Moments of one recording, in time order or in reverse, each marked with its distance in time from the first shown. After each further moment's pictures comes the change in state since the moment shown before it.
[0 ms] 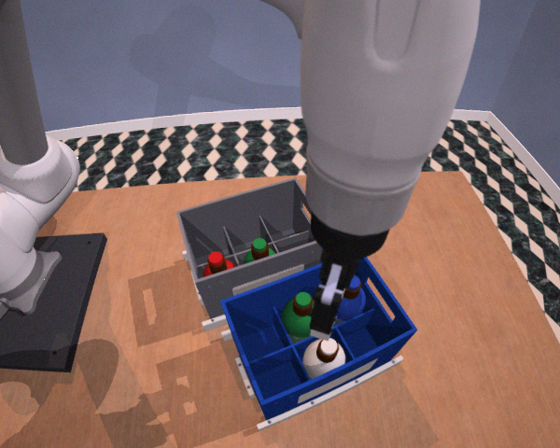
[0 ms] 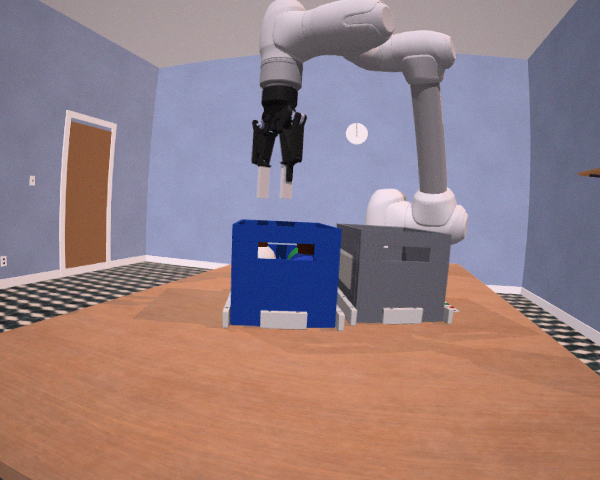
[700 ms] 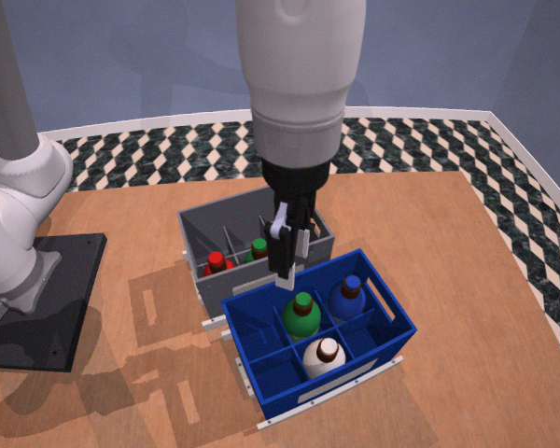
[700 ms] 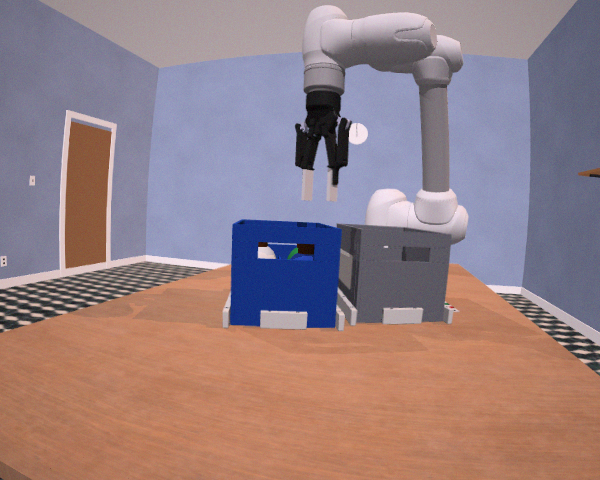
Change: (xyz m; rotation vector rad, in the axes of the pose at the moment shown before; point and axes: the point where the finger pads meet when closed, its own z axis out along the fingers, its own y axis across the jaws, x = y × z) arm -0.075 -0.058 0.000 0.000 0.000 0.000
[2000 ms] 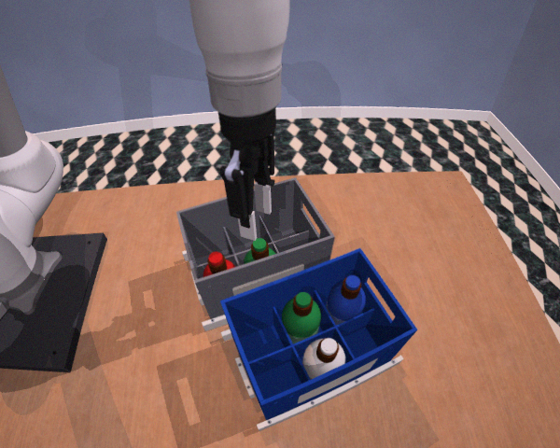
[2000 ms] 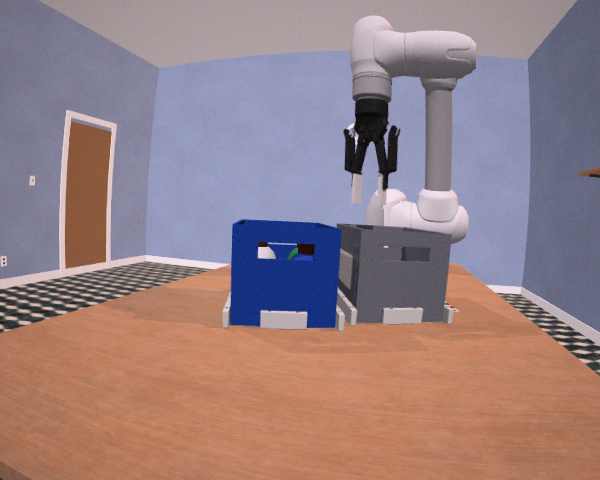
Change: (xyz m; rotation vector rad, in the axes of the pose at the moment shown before) arm -0.091 -0.068 0.000 0.000 0.000 0.000
